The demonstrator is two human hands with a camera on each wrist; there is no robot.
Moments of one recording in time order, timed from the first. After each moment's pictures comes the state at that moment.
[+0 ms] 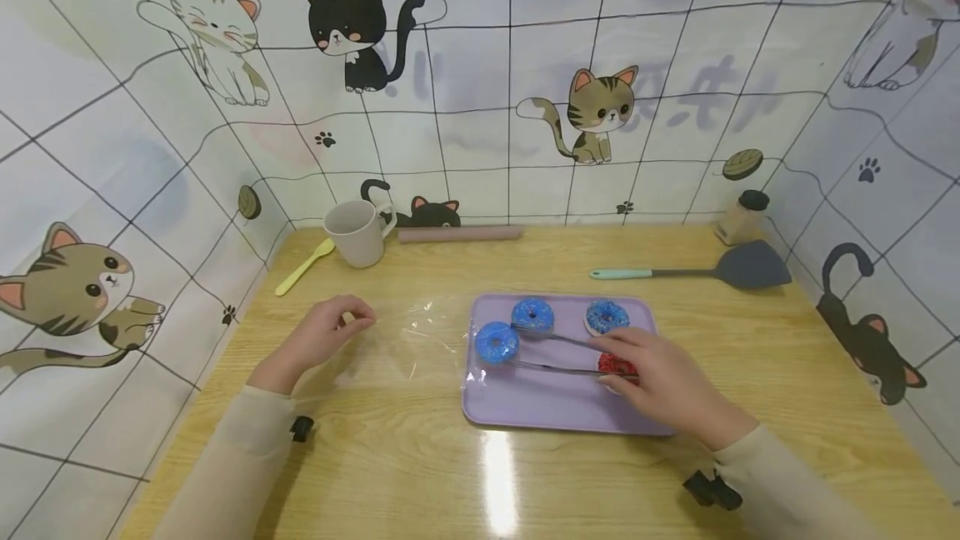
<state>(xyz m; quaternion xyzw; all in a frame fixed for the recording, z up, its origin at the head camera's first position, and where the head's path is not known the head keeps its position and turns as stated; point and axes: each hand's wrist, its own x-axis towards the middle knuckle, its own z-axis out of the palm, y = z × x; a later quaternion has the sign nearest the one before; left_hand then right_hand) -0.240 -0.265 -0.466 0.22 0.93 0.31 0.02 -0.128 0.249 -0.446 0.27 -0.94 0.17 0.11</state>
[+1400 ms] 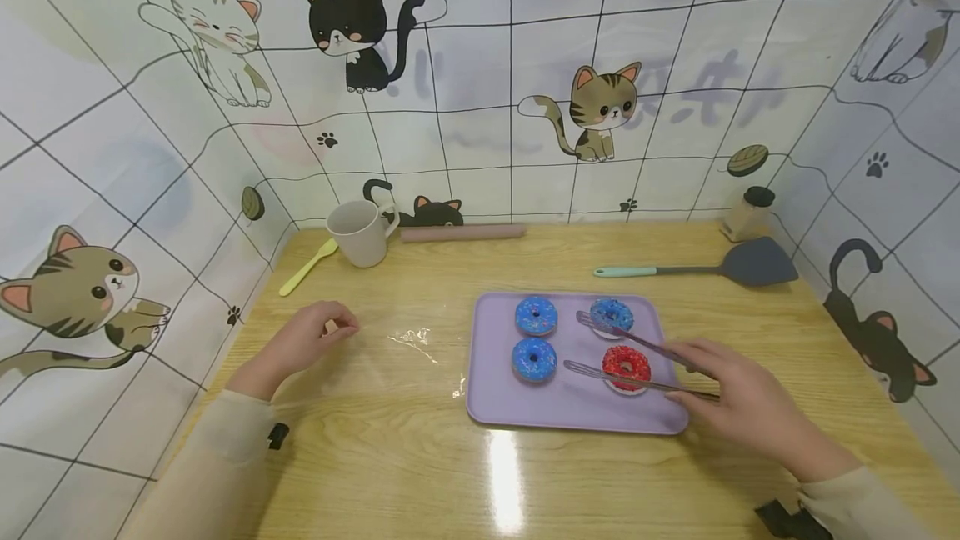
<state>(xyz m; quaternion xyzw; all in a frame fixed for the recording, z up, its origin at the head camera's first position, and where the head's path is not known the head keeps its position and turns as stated) -0.229 -0.290 -0.454 0.20 0.94 0.26 0.06 -0.095 0.312 -0.442 0.19 -0.96 0.20 0.09</state>
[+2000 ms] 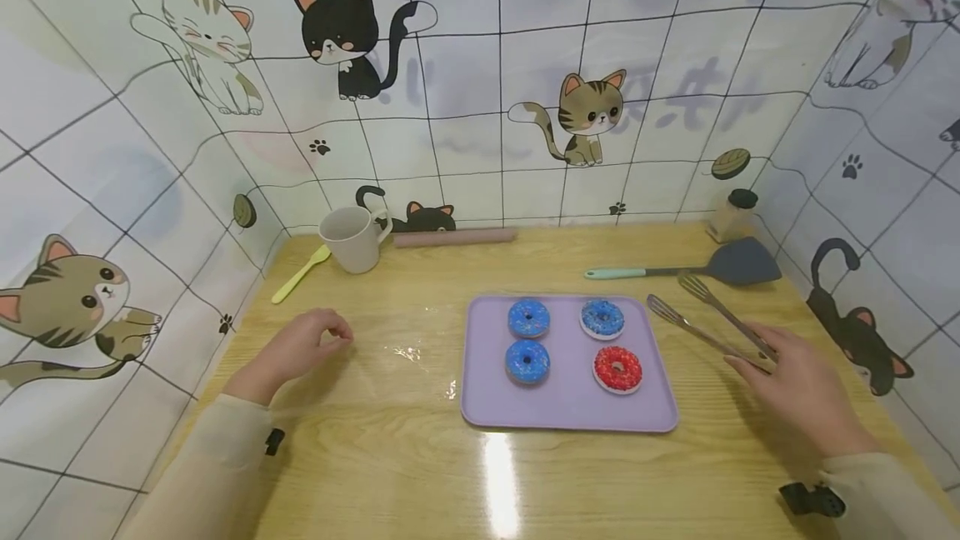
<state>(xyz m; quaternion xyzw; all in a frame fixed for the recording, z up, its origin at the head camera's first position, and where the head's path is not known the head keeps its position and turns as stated) -0.231 -0.291 -0.458 0.24 0.94 0.22 0.05 -0.104 0.397 -0.468 0.00 -0.97 0.20 0.10</state>
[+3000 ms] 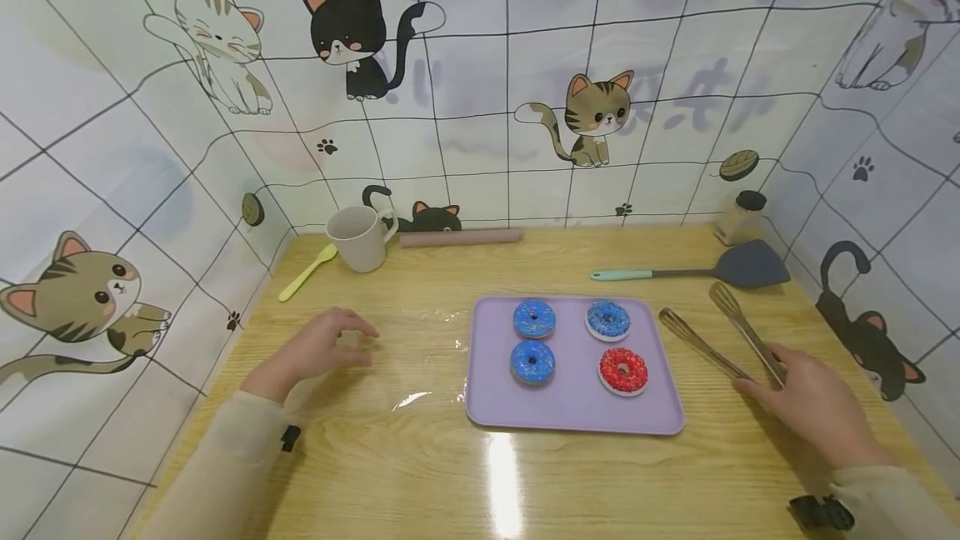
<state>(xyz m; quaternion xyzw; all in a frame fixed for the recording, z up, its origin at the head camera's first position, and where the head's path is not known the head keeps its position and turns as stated) -0.226 -0.275 -0.459 0.25 0.93 0.27 0.09 -0.103 0.419 -0.485 -0.05 -0.99 0.16 0.00</state>
